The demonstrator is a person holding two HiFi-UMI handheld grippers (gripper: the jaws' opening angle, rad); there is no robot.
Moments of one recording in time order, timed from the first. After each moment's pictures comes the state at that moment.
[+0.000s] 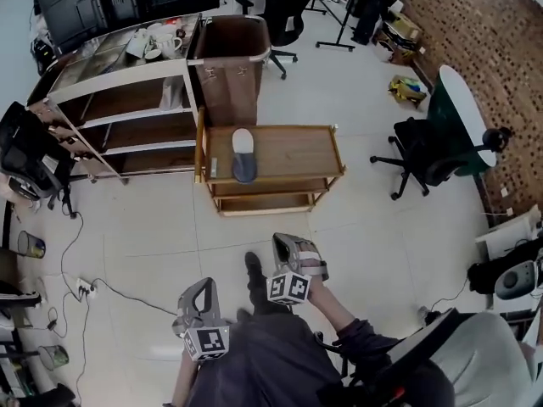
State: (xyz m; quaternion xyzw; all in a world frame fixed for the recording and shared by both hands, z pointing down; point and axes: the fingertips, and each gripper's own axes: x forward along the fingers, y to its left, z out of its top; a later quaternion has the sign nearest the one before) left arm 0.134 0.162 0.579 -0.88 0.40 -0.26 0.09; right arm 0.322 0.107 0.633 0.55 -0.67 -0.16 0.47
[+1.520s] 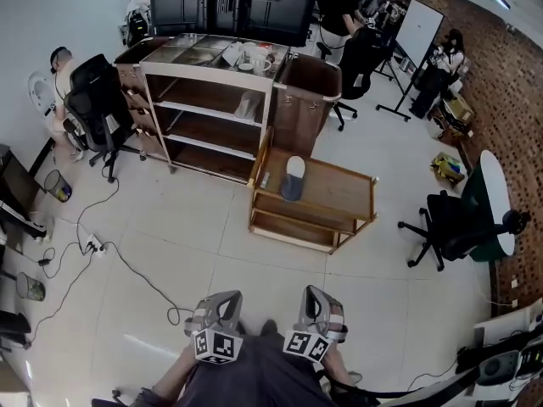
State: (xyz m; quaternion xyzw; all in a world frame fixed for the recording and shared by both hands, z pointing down) left arm 0.128 0.282 0.571 -0.88 0.39 -0.26 0.11; right arm 0.290 0.278 0.543 0.59 -0.67 -0.19 0.40
